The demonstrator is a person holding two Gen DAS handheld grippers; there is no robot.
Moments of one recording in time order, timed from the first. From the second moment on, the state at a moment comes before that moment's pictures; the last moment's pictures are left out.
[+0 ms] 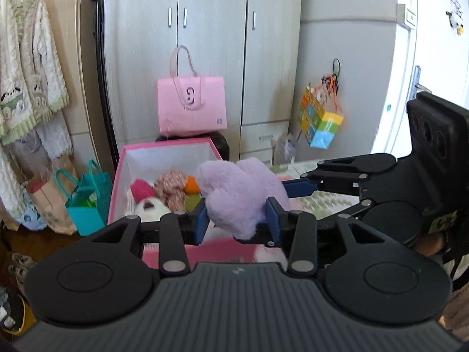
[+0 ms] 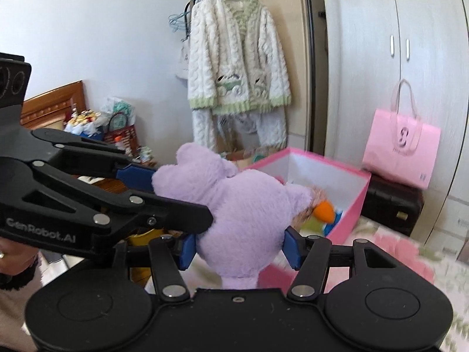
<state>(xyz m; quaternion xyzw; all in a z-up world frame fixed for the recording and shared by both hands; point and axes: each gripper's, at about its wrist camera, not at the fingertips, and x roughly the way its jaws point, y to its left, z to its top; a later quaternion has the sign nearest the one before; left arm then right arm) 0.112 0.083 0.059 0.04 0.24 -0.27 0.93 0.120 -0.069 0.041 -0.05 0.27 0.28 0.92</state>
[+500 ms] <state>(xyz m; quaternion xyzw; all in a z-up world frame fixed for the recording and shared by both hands) 0.247 0.088 0.027 -0.03 0.29 -0.25 0.92 0.251 -0.077 0.010 -0.01 0.31 0.29 0.91</state>
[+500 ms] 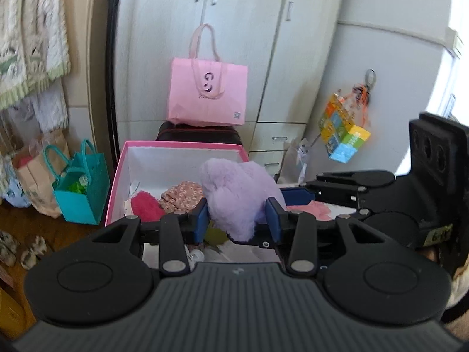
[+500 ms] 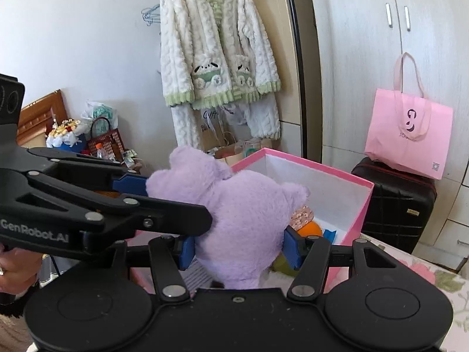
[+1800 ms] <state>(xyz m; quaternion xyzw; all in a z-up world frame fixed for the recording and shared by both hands) 0.210 0.094 0.026 -0.01 0.25 -0.13 0.96 0.232 -0.095 0.002 -0.05 0.29 0.31 0.91</state>
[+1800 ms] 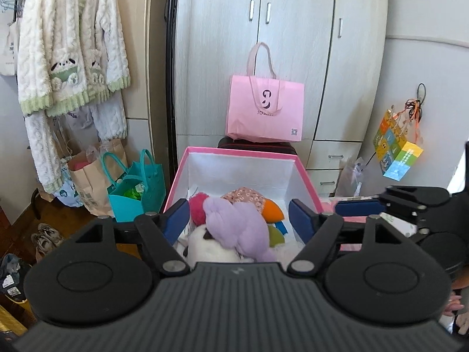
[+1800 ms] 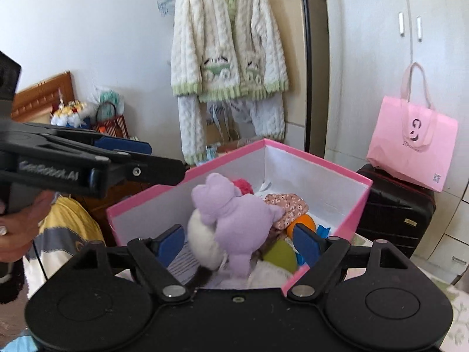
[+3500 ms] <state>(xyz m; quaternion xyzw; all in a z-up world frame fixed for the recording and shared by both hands) 0.077 0.053 0.024 -0.01 0.18 -0.14 0.97 0.068 -0.194 0.014 0.08 0.27 -0.03 0.96</state>
